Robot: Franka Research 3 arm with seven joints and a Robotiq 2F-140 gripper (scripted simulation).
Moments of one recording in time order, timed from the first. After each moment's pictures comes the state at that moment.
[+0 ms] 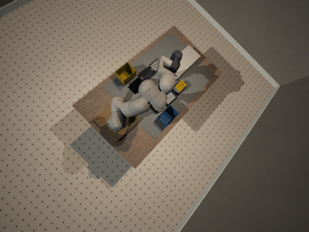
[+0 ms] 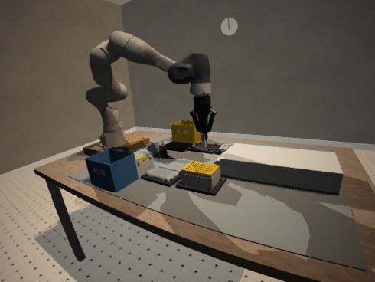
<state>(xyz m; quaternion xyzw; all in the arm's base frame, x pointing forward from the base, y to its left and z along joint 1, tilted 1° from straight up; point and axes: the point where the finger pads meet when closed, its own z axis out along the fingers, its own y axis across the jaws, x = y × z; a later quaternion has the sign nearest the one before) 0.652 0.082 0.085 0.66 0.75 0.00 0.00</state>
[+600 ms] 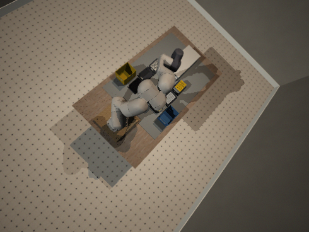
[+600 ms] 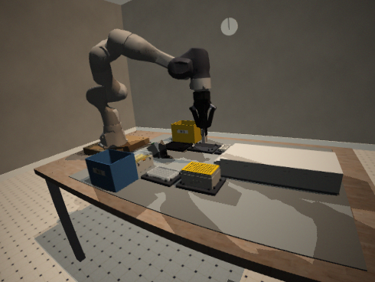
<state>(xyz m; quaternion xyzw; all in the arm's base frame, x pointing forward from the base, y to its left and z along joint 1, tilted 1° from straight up) 0.652 0.082 0.106 0.66 0.75 0.00 0.00</state>
